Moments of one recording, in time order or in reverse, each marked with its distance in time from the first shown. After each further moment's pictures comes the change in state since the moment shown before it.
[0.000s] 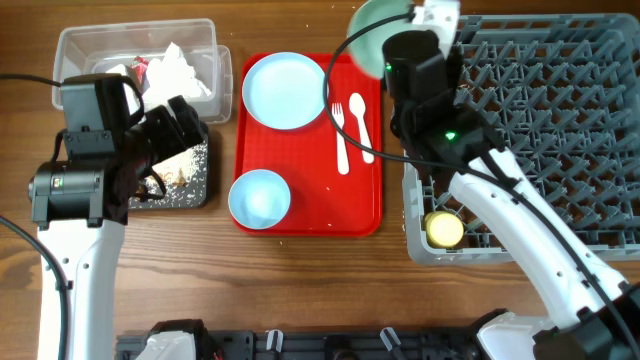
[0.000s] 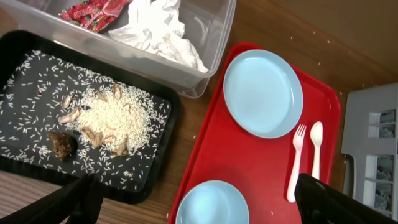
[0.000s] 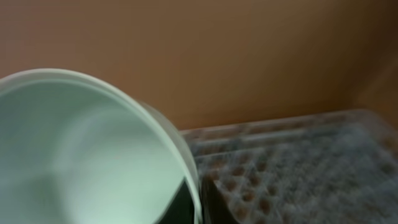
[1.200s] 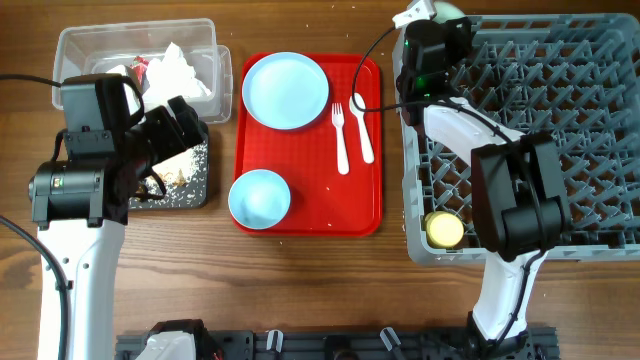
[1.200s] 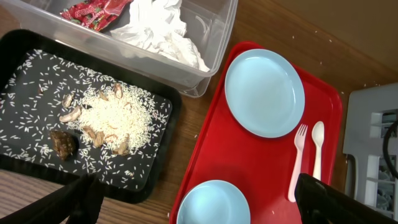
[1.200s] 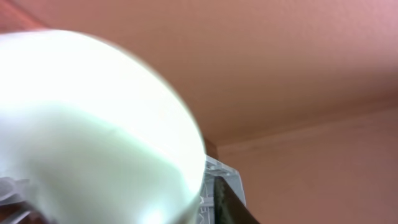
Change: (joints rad) left arm 0.000 0.001 0.000 -0.003 -0.004 0.000; right arm -0.253 0.597 0.002 0.707 0.109 -1.109
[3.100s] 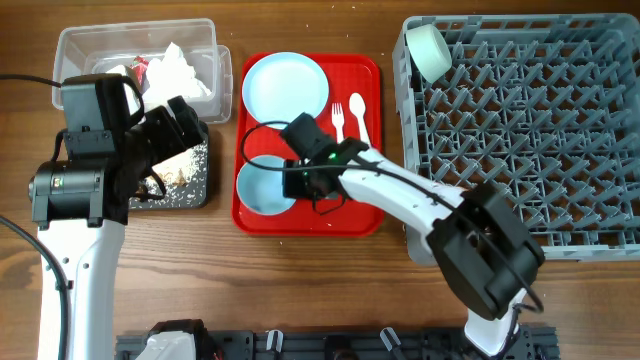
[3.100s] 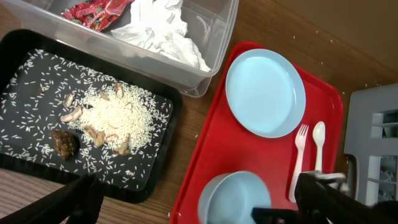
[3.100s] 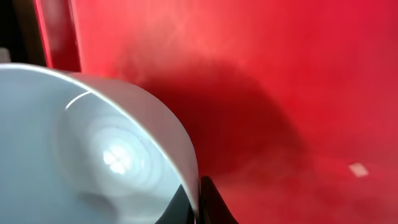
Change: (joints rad) left arm 0.000 0.000 0.000 -0.001 -0.003 0.000; right arm 0.484 -0.172 -0.048 -1.021 -1.079 1.740
